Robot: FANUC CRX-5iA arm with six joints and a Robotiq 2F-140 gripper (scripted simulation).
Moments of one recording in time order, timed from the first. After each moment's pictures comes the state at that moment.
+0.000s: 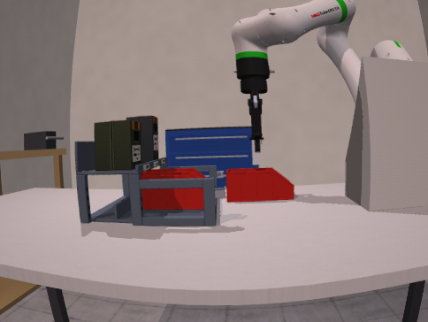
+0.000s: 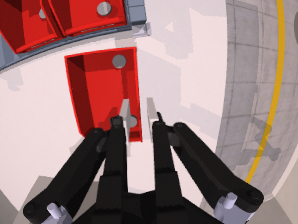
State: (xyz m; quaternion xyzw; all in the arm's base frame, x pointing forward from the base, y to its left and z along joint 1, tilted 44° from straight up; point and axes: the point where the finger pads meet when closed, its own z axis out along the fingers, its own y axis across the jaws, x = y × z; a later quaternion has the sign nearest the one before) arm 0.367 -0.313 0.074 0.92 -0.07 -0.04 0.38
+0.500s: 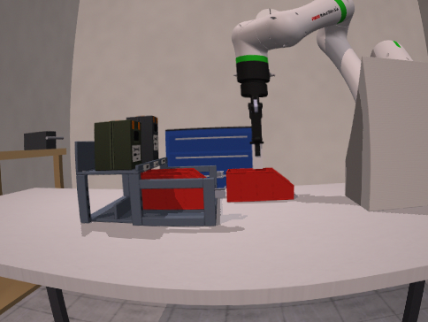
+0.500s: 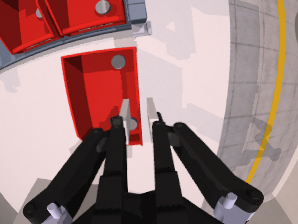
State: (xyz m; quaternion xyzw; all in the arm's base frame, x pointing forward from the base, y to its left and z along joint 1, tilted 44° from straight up) arm 0.365 -0.321 0.066 0.92 -0.07 -0.04 0.38
